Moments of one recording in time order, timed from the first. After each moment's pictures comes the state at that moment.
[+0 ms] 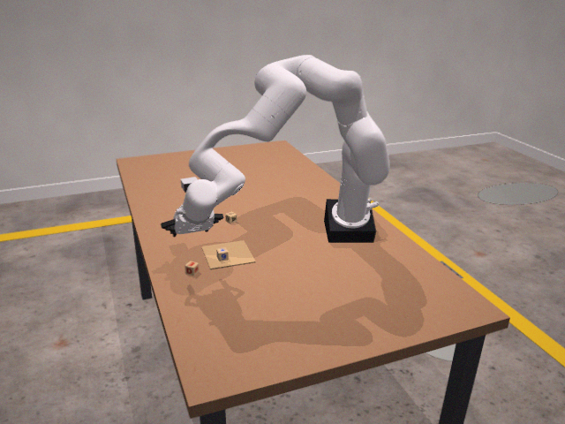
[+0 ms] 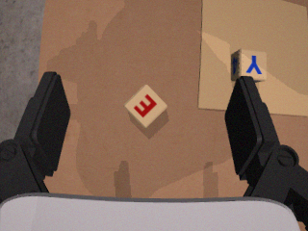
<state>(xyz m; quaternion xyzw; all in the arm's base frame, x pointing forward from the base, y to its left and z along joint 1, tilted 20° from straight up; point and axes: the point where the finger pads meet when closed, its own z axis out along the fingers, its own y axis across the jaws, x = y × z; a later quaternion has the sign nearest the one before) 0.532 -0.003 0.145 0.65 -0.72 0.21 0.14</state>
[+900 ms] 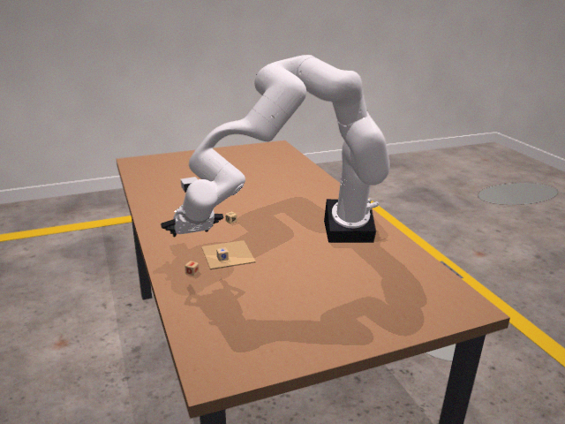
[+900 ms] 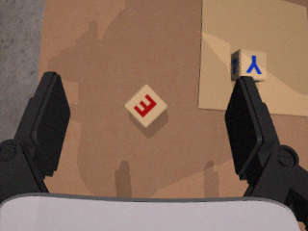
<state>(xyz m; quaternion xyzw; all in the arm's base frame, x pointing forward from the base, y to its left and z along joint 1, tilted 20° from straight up) 0.532 -0.003 0.145 0.65 -0.72 0.21 0.14</state>
